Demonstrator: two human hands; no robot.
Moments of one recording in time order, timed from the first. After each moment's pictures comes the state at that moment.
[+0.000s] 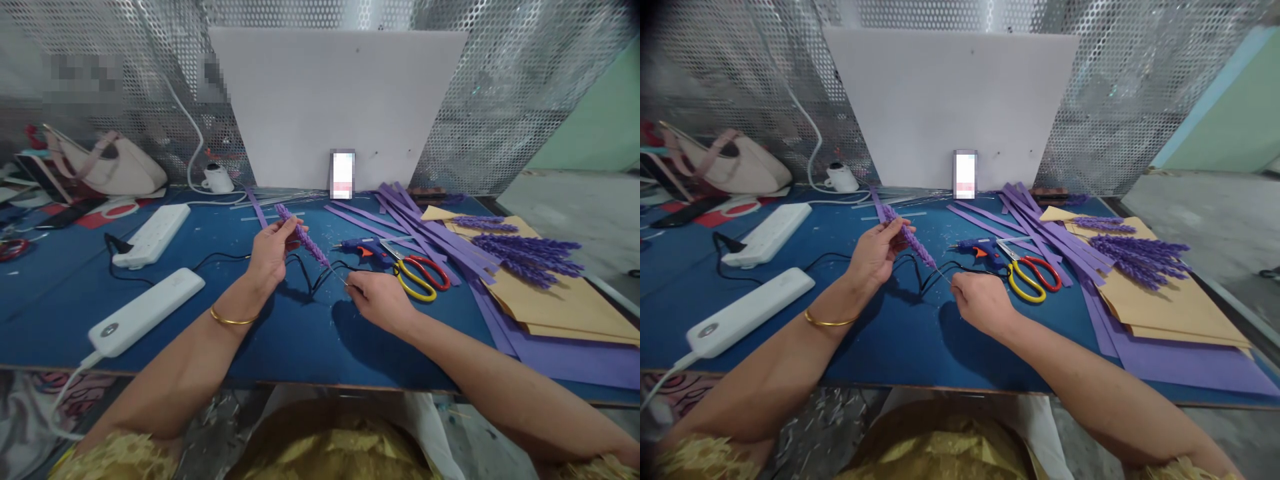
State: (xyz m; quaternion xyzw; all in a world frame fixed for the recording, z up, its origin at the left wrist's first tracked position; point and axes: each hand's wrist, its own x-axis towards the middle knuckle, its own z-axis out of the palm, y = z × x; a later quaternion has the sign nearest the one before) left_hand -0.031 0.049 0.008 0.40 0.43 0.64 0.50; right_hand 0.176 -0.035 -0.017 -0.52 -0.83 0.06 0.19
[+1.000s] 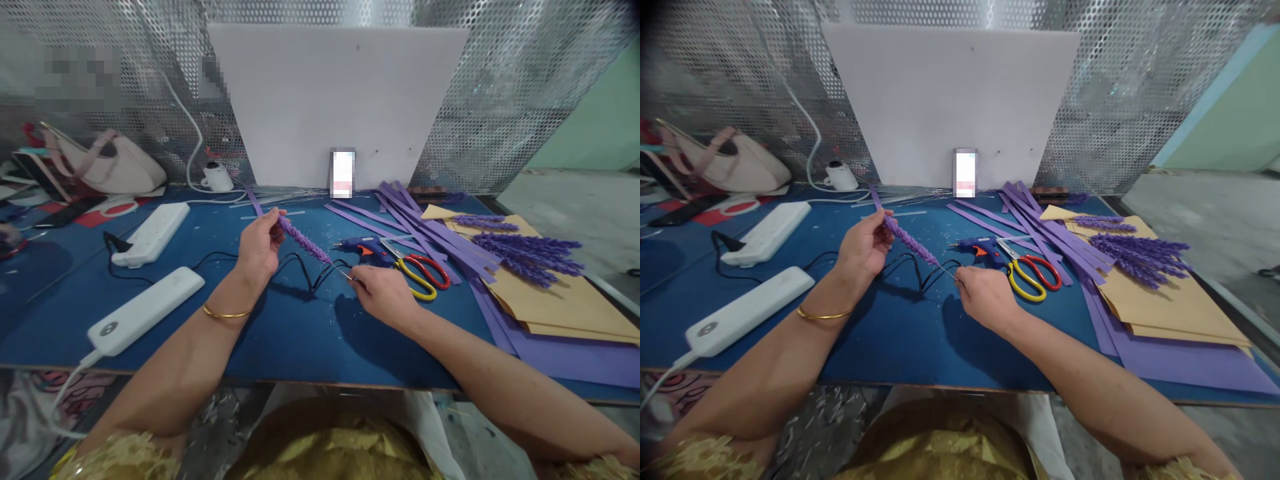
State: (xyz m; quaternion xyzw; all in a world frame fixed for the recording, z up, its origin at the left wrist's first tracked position) left_hand -0.047 0.061 0.015 0.30 0.44 0.69 0.50; right_hand 0.180 -0.033 -0.013 -0.53 -0.83 0.04 0.18
